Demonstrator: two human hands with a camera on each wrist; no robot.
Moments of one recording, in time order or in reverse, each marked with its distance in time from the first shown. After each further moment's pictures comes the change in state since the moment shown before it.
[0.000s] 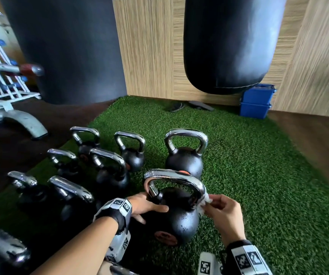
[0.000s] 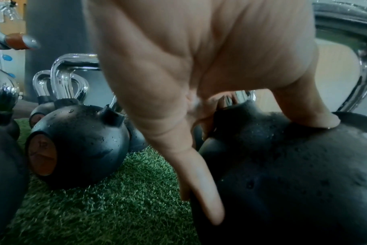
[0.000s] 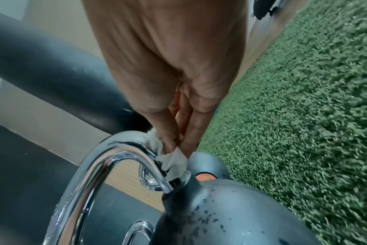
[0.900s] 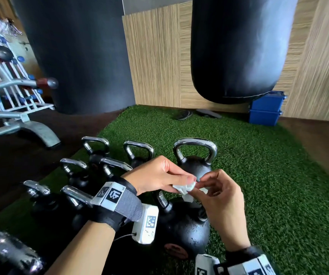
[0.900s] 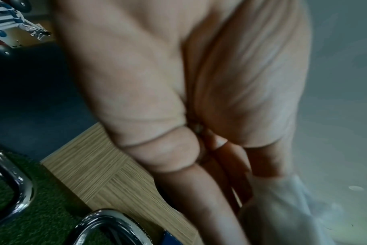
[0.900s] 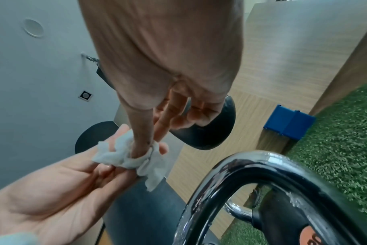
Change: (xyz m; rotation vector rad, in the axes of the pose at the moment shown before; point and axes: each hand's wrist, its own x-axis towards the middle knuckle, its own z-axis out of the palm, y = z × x) left_hand -0.104 0.111 -0.049 -0.141 -0.153 0.600; right_hand -0.051 -0.134 0.028 -0.044 0.015 -0.556
